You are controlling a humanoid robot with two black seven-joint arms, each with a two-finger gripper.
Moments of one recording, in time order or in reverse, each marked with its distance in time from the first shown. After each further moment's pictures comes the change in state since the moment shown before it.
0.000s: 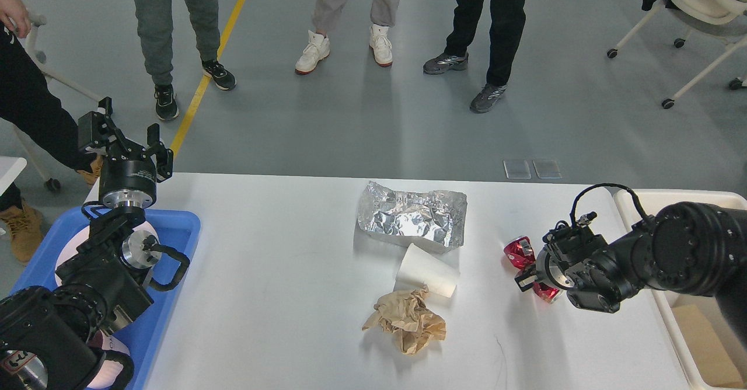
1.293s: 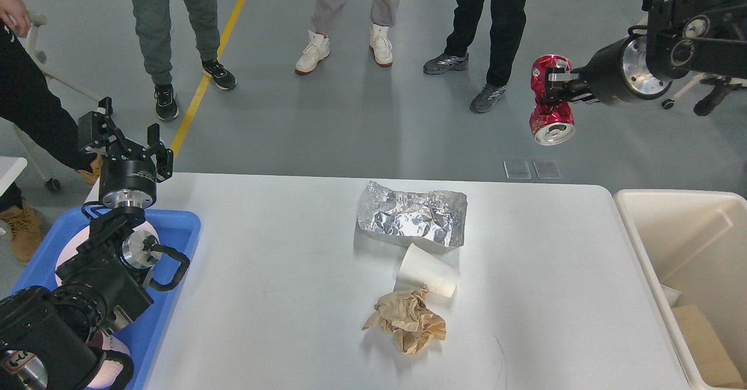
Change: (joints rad) left arm 0.000 0.000 0.000 0.000 0.000 0.000 0.000; right arm 0.777 -0.458 0.327 0.304 0.297 0.444 0.017
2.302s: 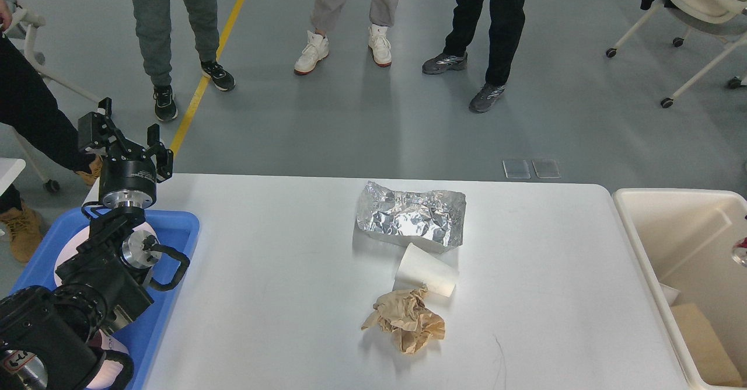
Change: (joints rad) left arm 0.000 0.000 0.000 0.000 0.000 0.000 0.000; right arm -1.010 -0.128 -0.011 -0.767 0.286 -0.273 -0.012
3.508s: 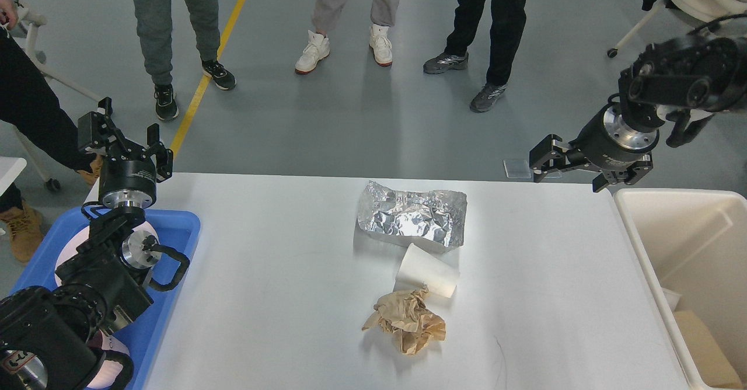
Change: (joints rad) left arm 0.000 0.000 0.000 0.000 0.000 0.000 0.000; right arm 0.955 0.394 -0.300 0.693 0.016 0.576 0.007
